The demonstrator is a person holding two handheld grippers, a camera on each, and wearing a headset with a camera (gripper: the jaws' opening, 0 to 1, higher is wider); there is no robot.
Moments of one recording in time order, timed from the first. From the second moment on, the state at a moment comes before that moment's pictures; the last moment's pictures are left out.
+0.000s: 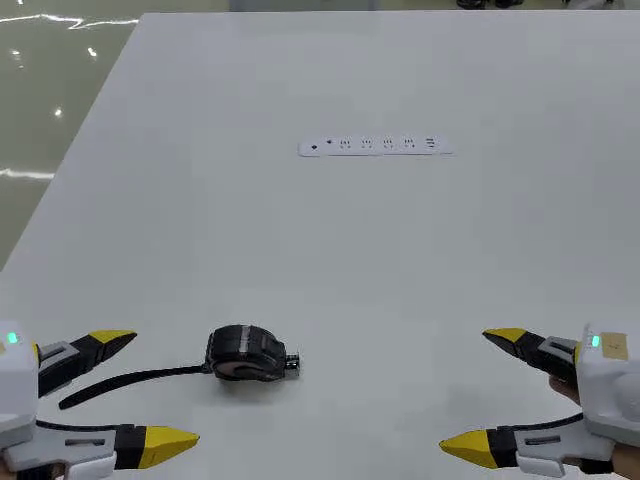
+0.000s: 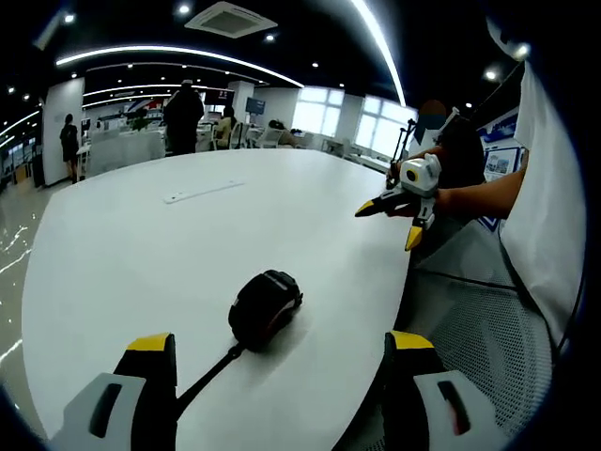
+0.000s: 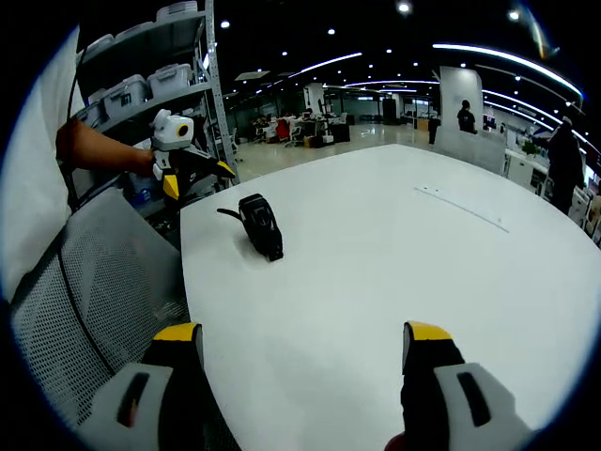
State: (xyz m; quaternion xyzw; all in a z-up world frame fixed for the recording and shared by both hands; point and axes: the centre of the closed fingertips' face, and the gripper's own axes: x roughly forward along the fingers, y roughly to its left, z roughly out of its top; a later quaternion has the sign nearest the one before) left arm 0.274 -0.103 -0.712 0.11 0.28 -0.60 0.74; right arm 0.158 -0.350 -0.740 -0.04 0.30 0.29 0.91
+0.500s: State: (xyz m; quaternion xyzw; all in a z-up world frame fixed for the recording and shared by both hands) left arm 0.280 -0.120 -0.735 0.15 0.29 -0.63 0.70; right arm 0.188 -0.318 -0.758 -0.04 0.28 0.34 0.90
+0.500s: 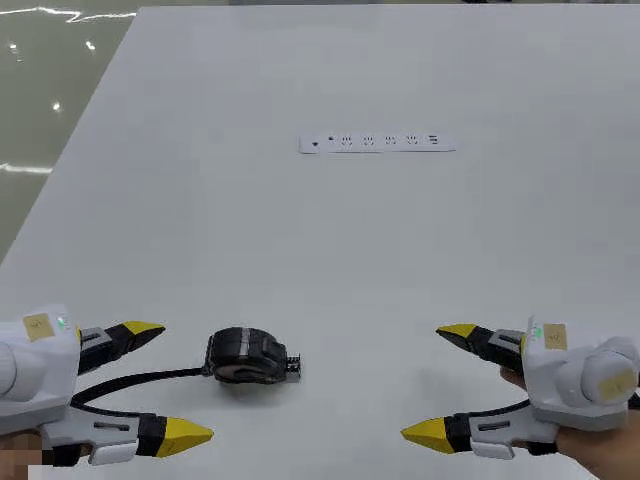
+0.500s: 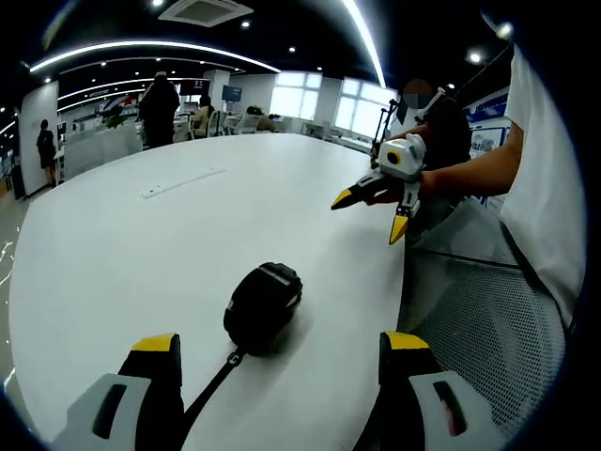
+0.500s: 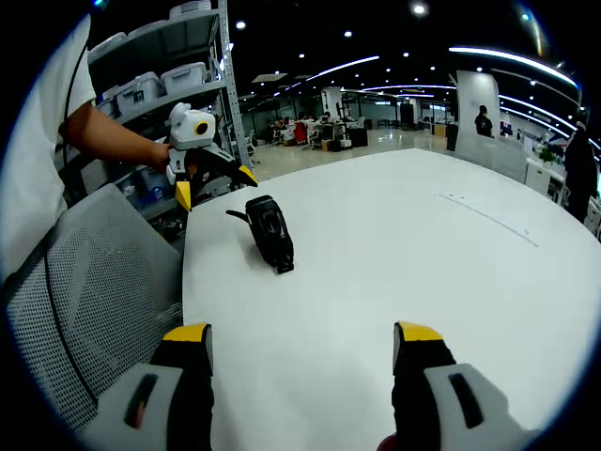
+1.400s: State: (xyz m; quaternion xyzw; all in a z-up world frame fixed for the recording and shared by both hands) left arm 0.295 -0.146 -0.769 0.19 0.31 -0.66 0.66; right arm 0.215 -0.296 -0.772 -0.03 0.30 0.37 0.88
